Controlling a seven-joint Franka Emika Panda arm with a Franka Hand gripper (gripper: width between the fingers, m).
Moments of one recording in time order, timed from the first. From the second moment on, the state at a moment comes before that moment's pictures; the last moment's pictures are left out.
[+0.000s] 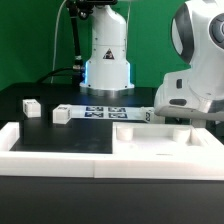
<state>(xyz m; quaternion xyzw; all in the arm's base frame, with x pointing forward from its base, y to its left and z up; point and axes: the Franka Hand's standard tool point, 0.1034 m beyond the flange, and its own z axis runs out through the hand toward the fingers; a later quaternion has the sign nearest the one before) 0.411 0.183 0.001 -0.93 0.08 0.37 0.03</state>
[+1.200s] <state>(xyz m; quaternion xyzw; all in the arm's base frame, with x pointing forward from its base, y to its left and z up) 0.431 0.175 0.036 -0.94 0.06 0.34 0.04</state>
